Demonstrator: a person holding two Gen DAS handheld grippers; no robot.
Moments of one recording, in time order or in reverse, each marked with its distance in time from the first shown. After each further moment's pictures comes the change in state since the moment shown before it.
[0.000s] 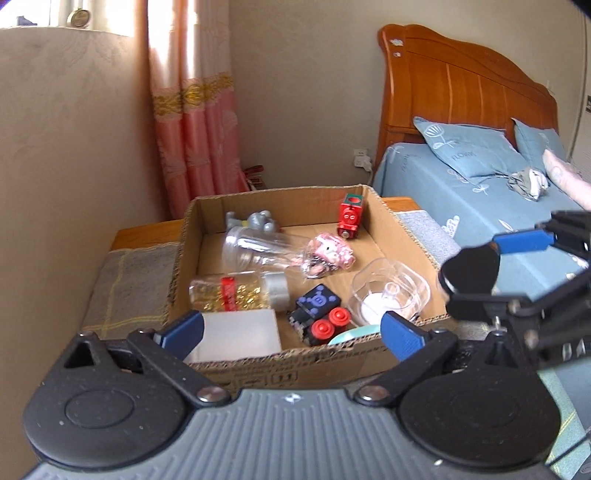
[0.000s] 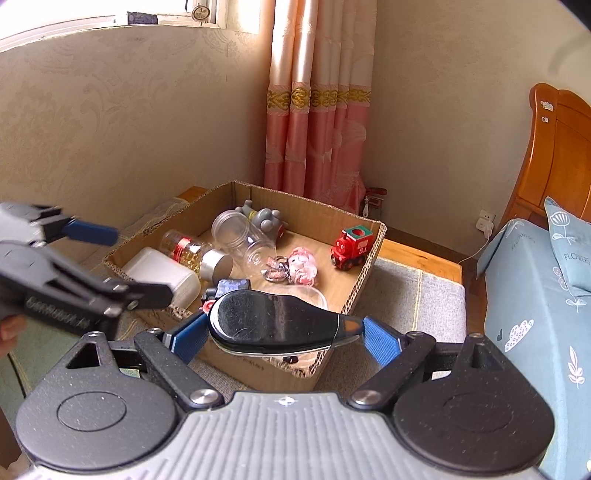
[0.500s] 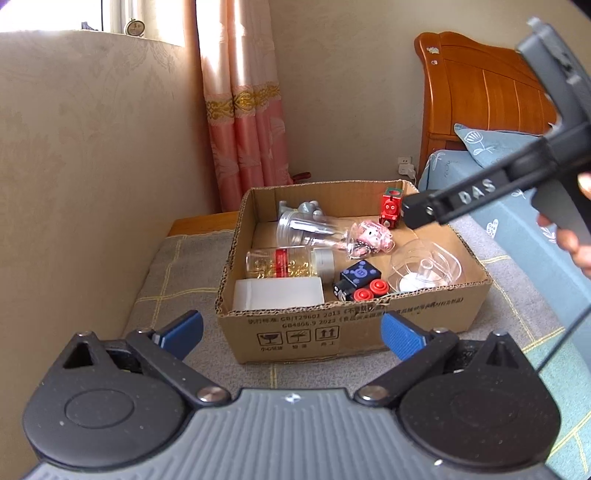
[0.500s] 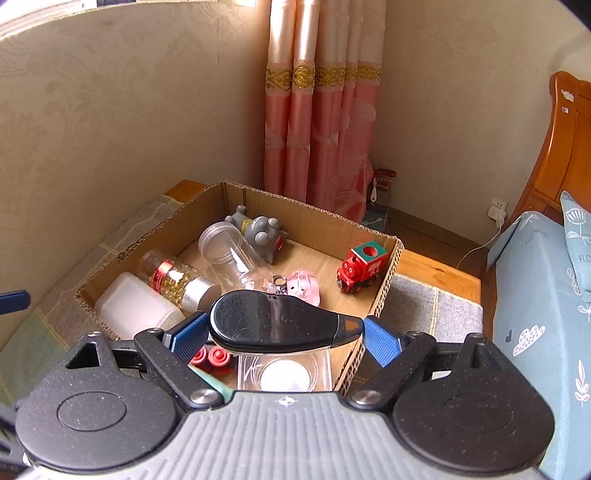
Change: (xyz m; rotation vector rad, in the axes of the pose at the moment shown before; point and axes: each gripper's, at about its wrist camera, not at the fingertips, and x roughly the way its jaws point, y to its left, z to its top) left arm -0.033 -0.001 -0.034 -0.028 -0.036 0.153; right arm 0.056 -0.003 0.054 -0.002 0.101 0.012
